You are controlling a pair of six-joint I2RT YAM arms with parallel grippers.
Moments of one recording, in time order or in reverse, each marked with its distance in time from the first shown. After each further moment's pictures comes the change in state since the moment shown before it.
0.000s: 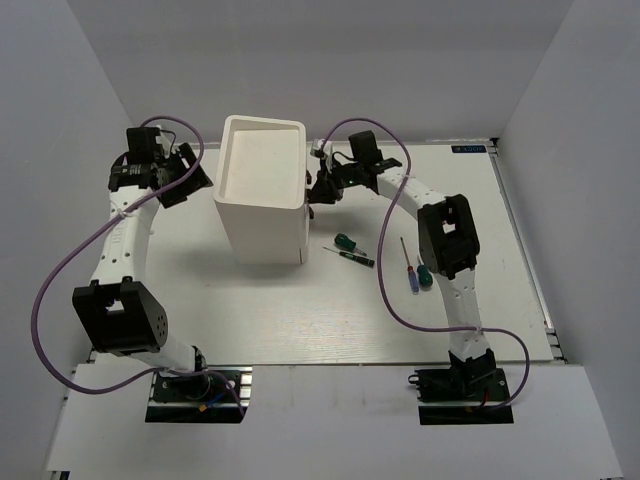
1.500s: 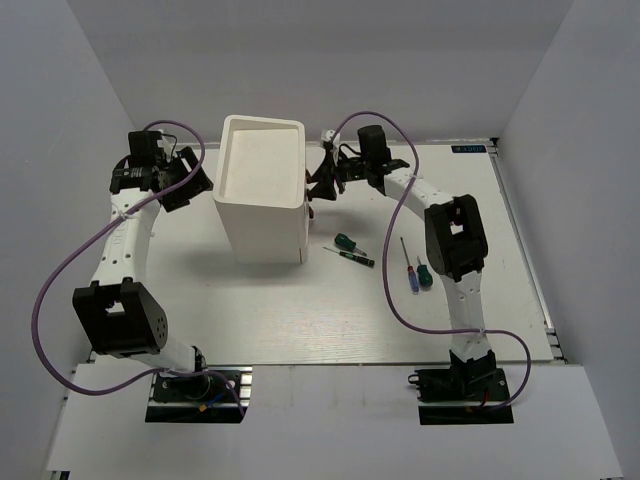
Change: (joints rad) left arm 0.000 -0.011 -0.037 0.003 0.021 -0.008; right arm -0.024 -0.063 -0.087 0.220 -0.082 0.099
